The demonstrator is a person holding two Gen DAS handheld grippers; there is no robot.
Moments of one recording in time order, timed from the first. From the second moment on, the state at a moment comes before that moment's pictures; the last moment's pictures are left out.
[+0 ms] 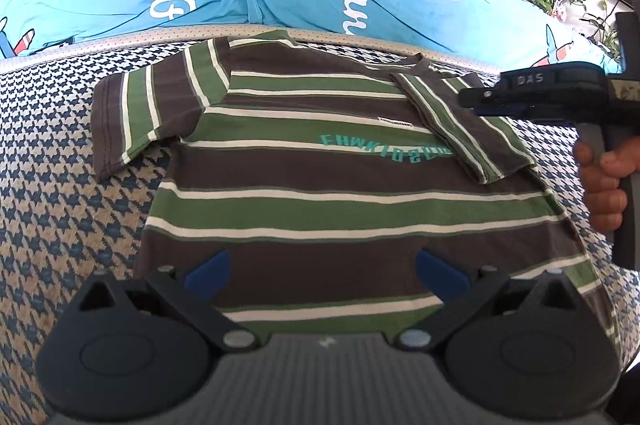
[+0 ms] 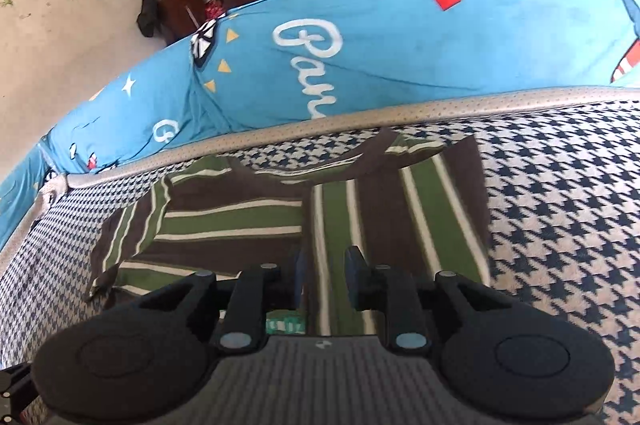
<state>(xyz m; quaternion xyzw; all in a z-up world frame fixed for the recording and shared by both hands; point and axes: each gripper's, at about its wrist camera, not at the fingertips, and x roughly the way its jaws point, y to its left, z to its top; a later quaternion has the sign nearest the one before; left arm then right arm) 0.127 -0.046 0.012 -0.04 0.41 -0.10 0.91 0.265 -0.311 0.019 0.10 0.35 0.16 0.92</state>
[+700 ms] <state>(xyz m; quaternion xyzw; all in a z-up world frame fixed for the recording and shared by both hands) 0.135 -0.046 -0.008 -0.01 0.44 -0.06 0.90 0.247 -0.344 -0.001 0.11 0.43 0.08 0.89</state>
